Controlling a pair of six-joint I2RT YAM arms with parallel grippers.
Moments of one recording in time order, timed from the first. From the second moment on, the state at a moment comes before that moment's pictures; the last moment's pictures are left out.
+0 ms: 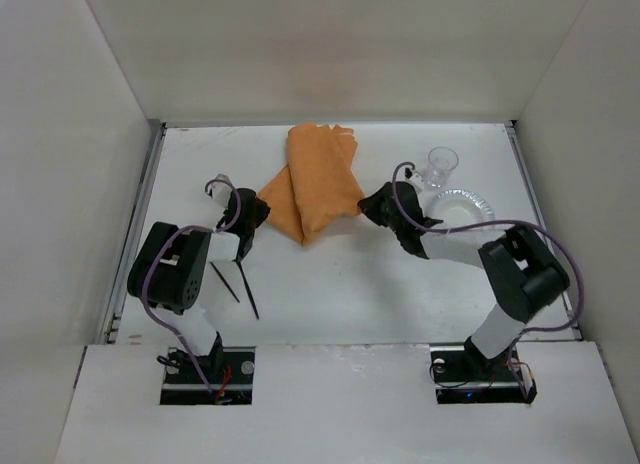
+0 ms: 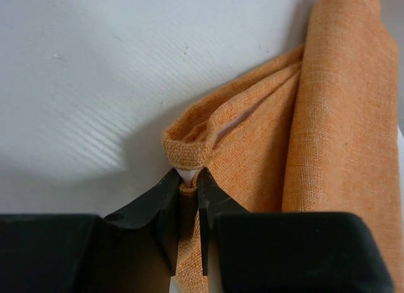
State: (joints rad) left arm -0.27 1.74 0.67 0.55 -0.28 -0.96; right arm 0.55 1.71 0.83 0.39 0.20 1.02
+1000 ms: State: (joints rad) left arm -0.45 0.87 0.32 0.13 -0.69 -0.75; right arm 0.74 0.92 0.50 -0.38 0.57 0.92
